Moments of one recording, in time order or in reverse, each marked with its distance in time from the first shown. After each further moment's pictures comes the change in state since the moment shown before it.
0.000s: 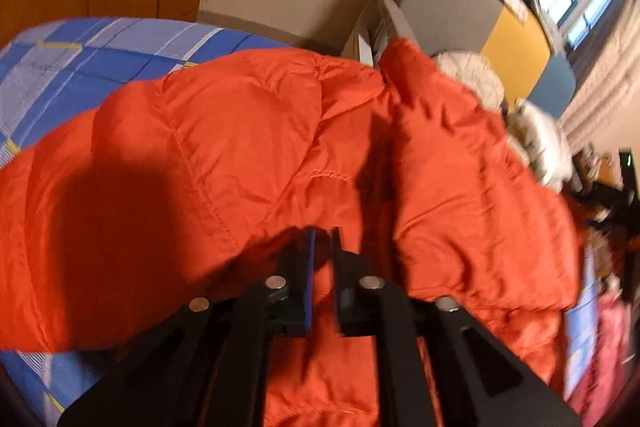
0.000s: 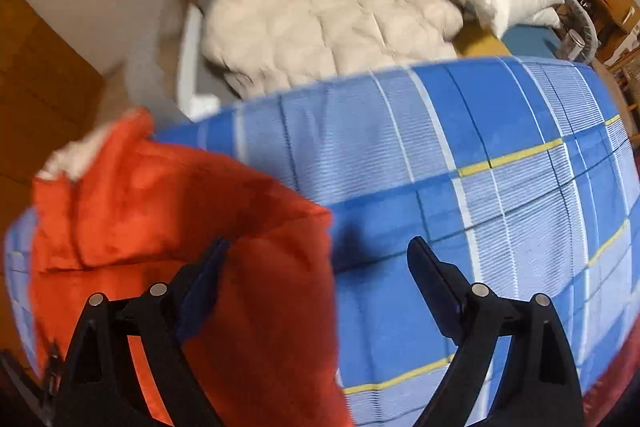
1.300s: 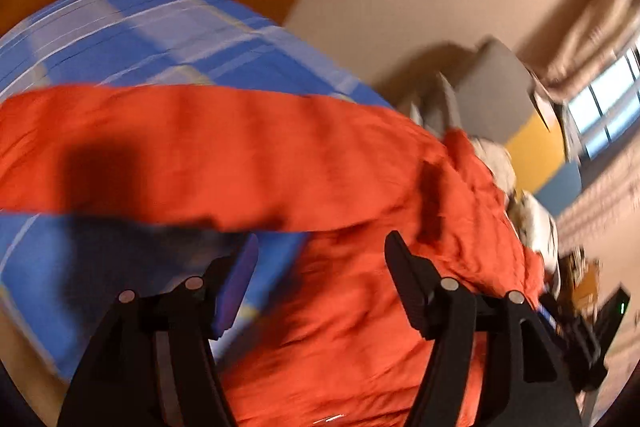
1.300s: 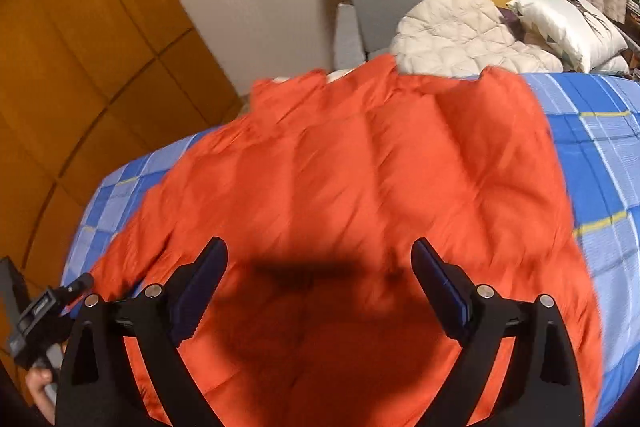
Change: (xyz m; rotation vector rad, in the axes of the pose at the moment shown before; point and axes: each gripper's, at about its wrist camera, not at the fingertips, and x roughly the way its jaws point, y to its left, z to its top) left arm -0.160 0.137 -0.090 -0.342 -0.180 0.073; right arm -0.083 0.156 -0.224 -0.188 -0.245 0.362
